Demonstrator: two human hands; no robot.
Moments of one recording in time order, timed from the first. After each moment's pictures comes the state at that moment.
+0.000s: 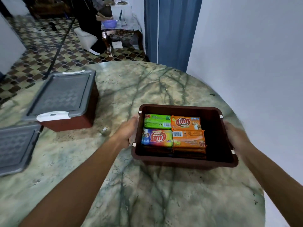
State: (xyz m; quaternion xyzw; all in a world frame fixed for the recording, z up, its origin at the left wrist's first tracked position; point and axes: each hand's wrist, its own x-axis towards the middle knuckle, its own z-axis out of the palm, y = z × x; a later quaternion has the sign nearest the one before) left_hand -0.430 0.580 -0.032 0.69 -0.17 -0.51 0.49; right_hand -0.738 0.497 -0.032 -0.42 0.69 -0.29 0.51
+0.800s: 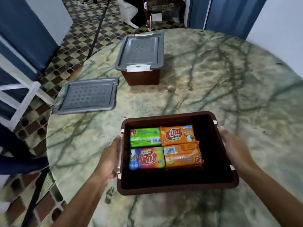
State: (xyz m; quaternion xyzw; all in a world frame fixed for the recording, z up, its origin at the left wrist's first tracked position) left_hand -0.308 0.958 -0.061 0.70 -0.02 -0.46 0.55; right_hand -0.591 0.770 -0.048 -0.56 0.59 -0.25 0.52
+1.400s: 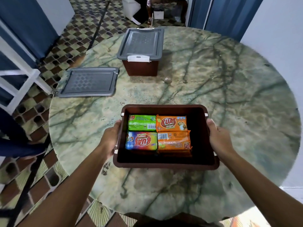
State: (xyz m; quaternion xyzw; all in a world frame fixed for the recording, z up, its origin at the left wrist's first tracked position) left_hand -0.337 0.966 -0.046 0.75 -0.05 -0.40 0.53; right_hand -0.607 0.794 -0.055 -0.59 0.61 -0.26 0.47
